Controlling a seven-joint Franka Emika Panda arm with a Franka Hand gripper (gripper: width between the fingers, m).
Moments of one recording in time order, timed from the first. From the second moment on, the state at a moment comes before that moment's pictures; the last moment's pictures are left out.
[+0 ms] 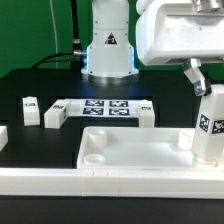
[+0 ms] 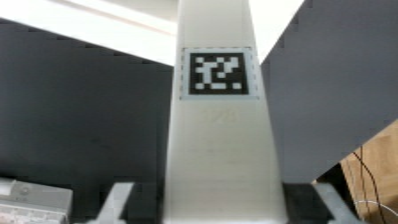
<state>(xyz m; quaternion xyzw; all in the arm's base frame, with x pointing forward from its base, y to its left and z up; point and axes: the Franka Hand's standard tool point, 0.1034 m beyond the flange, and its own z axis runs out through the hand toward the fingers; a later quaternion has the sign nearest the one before) 0.633 0.108 0.131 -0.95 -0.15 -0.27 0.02</state>
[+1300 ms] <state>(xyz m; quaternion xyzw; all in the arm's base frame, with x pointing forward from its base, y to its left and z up) 0.637 0.109 0.139 -0.95 -0.15 -0.29 0.02</state>
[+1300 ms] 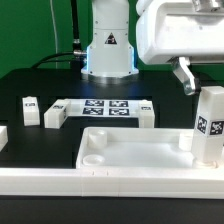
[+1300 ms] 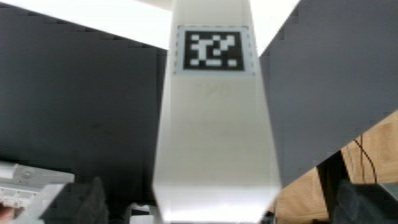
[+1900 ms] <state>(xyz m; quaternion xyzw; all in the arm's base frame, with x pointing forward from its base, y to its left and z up) 0.636 0.110 0.149 -0.96 -0.16 -0.25 0.02</state>
